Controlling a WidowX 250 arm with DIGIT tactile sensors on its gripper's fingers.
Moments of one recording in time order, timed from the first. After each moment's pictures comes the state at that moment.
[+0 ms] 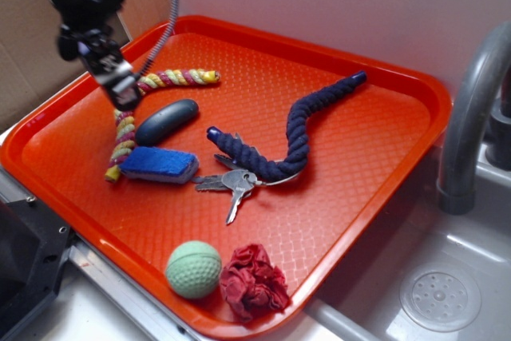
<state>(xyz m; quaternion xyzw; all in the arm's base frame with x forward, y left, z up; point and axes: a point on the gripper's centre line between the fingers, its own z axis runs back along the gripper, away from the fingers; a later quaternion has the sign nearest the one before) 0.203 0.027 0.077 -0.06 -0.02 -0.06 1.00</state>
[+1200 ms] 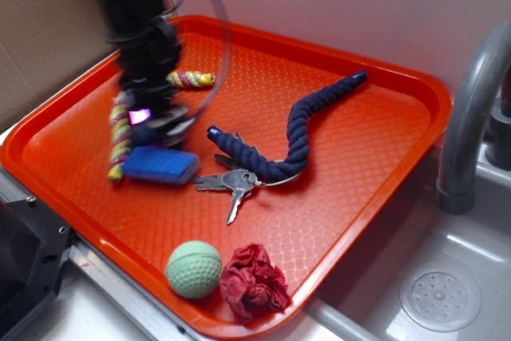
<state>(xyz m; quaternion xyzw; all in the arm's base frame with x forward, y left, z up) 0.211 0.014 0.046 -0.01 0.02 0.00 1.00</state>
